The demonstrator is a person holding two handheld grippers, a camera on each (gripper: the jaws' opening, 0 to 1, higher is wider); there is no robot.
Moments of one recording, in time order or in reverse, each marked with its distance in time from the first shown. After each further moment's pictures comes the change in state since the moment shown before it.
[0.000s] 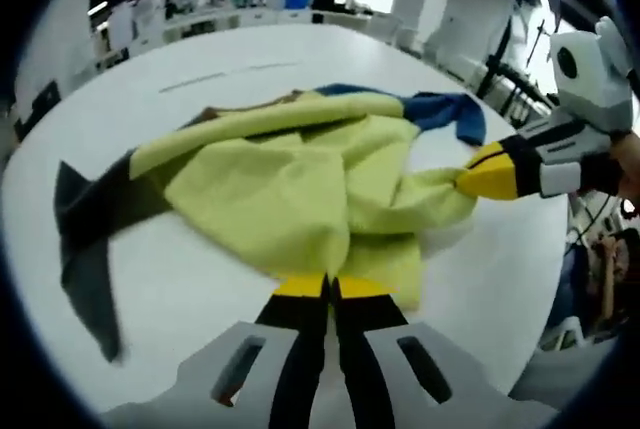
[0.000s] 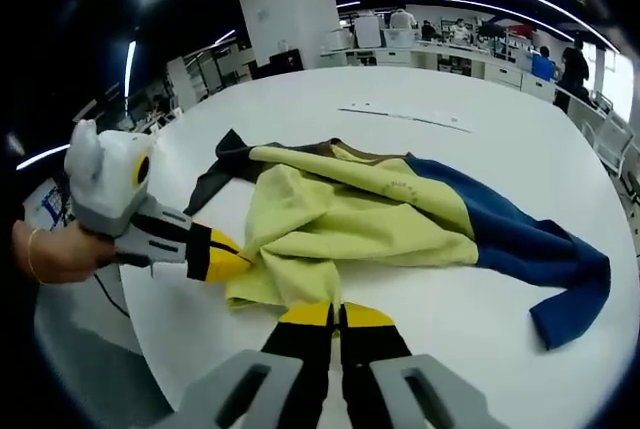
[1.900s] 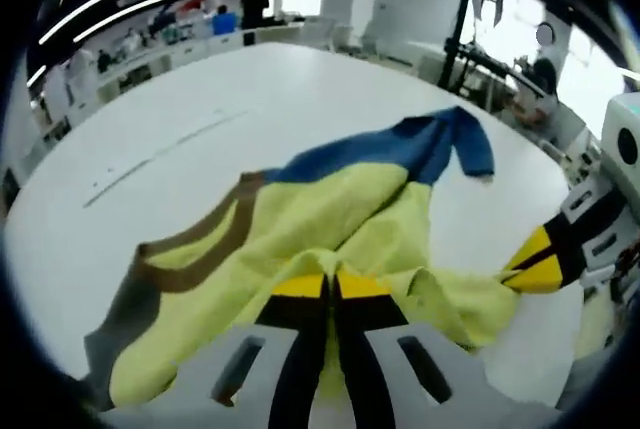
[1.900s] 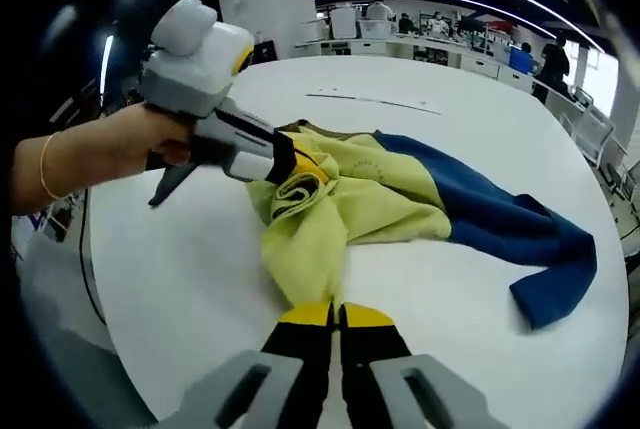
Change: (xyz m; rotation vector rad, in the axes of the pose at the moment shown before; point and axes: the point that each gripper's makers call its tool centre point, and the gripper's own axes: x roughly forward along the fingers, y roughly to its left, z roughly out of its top) left arm 0.089 -0.005 0.104 0.266 -0.039 -0.150; right arm 0.006 -0.030 -0.021 0.028 0.045 -0.121
